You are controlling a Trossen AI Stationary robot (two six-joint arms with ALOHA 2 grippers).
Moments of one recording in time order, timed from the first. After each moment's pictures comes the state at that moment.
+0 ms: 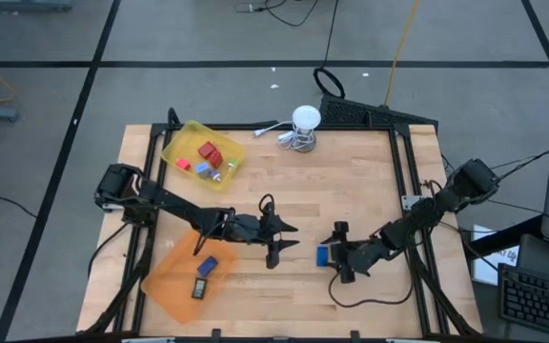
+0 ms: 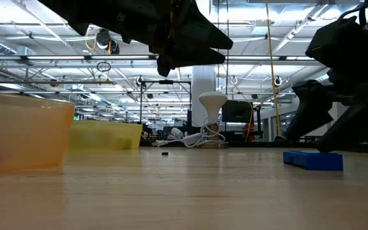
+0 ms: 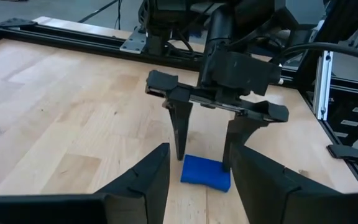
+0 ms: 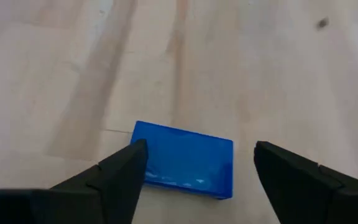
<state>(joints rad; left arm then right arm) -0.25 1.78 0.96 0.52 -0.24 -0.25 0.57 1.53 0.49 0.19 0.44 0.27</state>
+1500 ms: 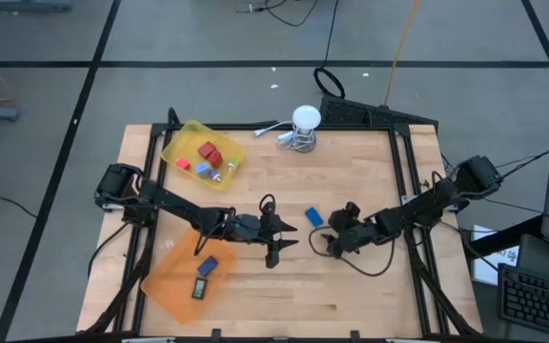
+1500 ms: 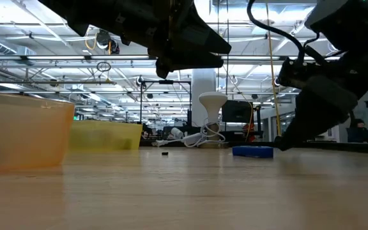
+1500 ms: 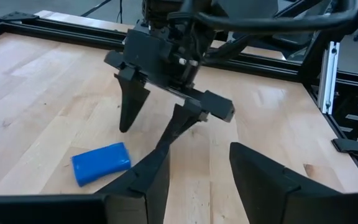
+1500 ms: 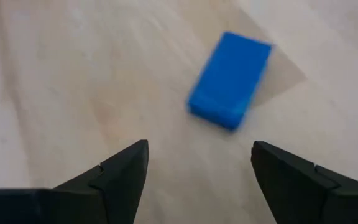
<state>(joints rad) -0.25 1.78 0.96 0.50 -0.24 -0.25 0.38 1.47 0.48 0.04 0.49 0.73</state>
